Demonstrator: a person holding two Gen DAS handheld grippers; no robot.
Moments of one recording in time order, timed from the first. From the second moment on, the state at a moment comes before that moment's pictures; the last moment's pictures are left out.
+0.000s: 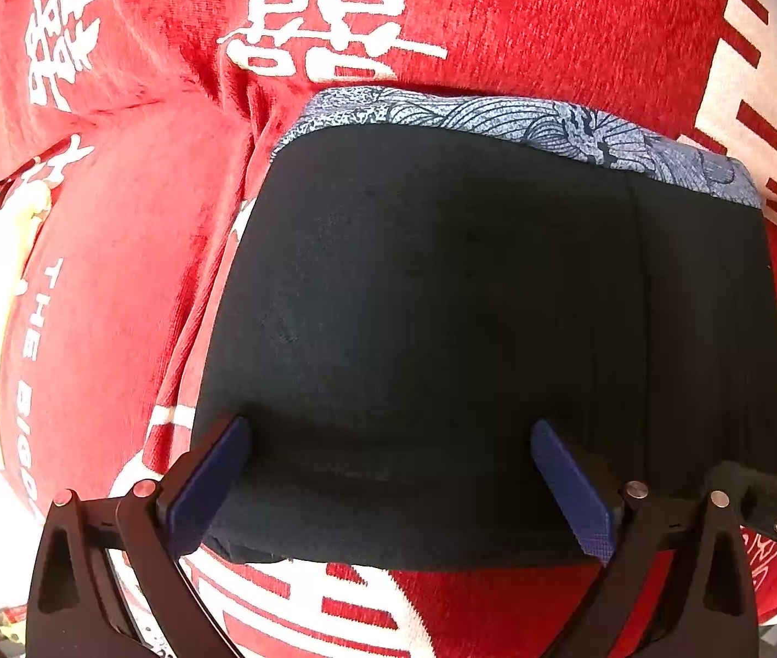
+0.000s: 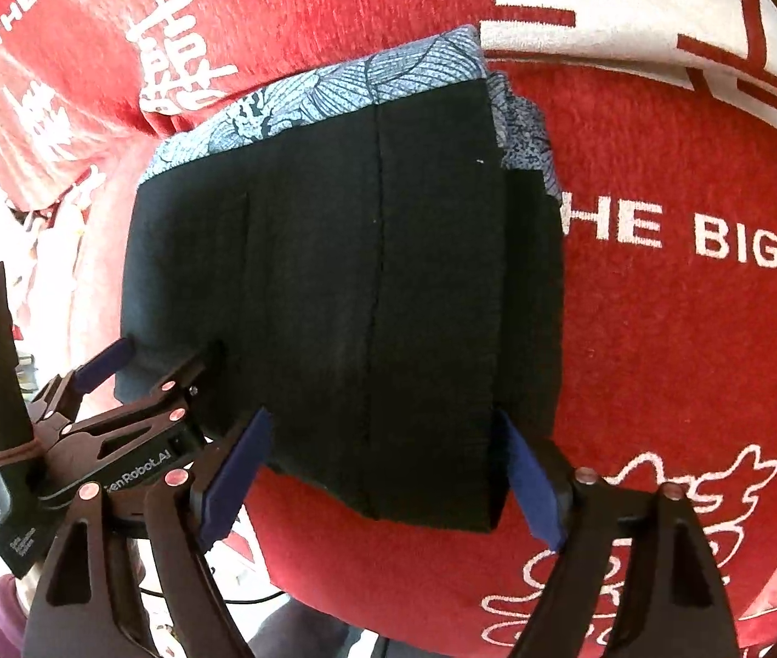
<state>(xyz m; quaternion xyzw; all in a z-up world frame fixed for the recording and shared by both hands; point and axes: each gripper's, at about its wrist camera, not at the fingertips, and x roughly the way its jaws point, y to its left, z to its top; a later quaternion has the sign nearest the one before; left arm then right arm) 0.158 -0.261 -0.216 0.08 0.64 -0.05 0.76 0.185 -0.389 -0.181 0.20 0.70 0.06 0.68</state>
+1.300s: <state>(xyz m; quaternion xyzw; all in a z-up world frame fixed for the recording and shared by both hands) 0.166 -0.267 -0.219 0.10 0.66 -0.04 0.74 0.136 -0.493 -0.203 0.38 0.66 0.05 0.65</state>
